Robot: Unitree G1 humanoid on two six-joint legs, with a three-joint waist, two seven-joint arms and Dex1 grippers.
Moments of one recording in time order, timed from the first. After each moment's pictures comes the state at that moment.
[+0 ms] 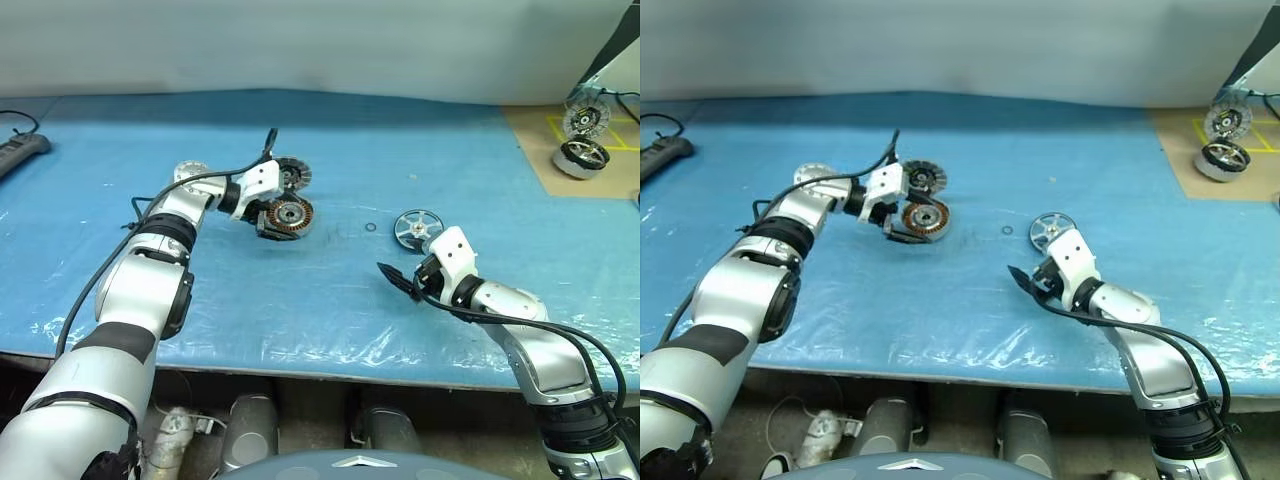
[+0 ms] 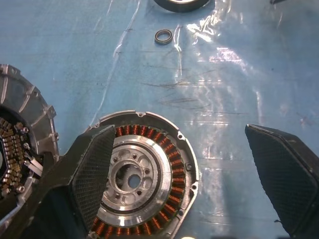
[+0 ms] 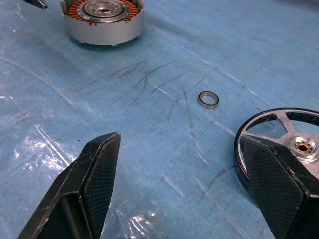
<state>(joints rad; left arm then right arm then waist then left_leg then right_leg) -1.17 0.39 -0.13 1.28 0.11 -0.32 -1.41 -0.09 -0.53 0.03 -0.36 0.21 0.54 0.54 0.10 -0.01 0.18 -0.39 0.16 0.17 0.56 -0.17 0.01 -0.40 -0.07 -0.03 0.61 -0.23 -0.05</state>
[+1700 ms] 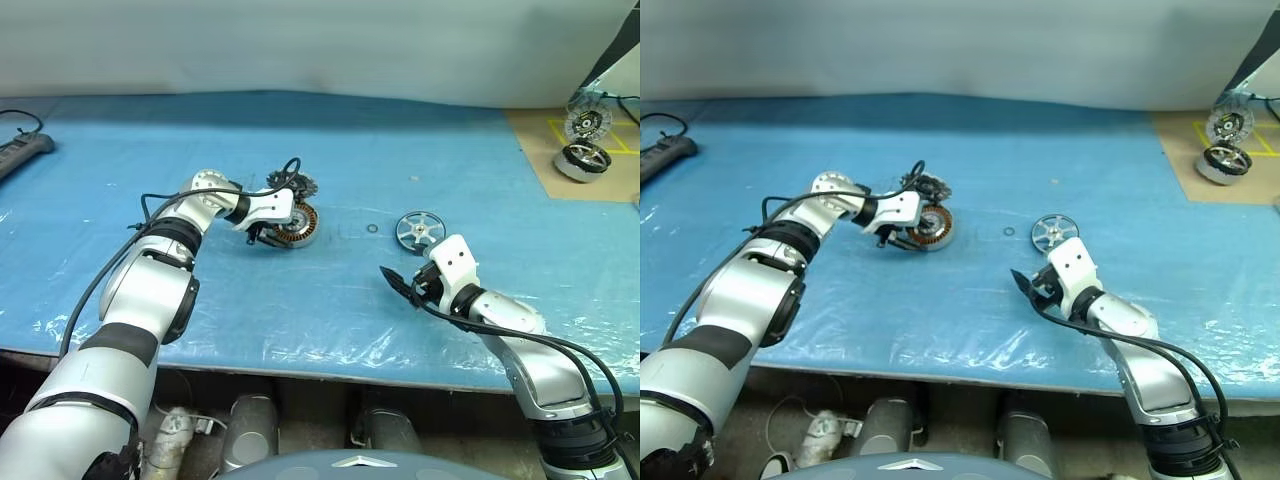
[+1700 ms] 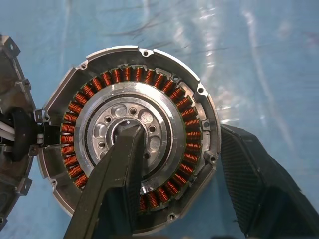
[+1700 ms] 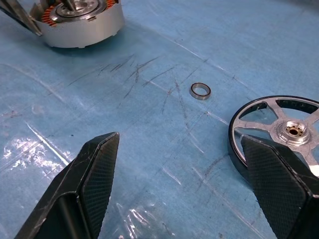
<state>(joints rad) -1.15 0.37 -0.26 1.28 0.30 -0.50 -1.35 -0.03 -0.50 0.03 -0.40 0.19 0.54 0.47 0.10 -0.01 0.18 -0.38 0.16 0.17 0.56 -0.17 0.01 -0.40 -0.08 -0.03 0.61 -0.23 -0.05</state>
